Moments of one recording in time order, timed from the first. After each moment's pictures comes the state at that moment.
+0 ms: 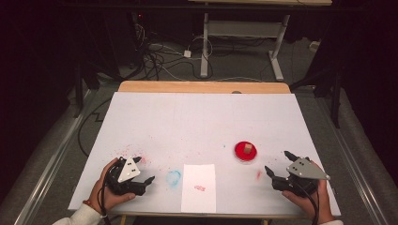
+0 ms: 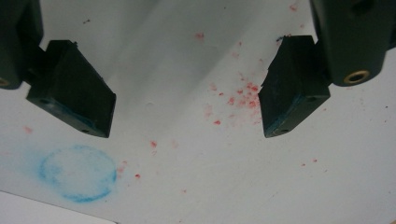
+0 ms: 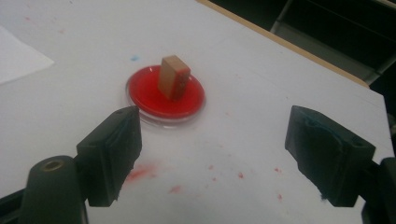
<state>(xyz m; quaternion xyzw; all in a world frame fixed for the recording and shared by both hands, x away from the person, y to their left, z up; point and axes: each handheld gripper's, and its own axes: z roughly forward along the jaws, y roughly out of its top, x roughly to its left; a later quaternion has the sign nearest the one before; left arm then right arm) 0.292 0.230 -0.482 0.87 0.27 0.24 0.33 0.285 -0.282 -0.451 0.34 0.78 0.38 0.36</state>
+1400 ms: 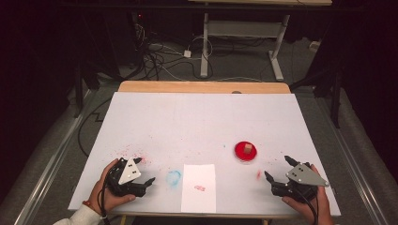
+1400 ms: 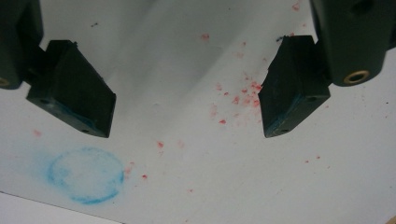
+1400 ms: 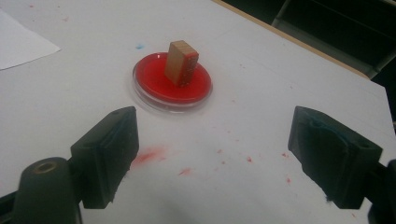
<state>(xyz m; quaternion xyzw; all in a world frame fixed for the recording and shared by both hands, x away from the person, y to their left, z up) 0.288 0.229 -0.482 0.87 0.26 0.24 0.33 0.275 -0.281 -0.460 0.34 0.78 0.38 0.36</state>
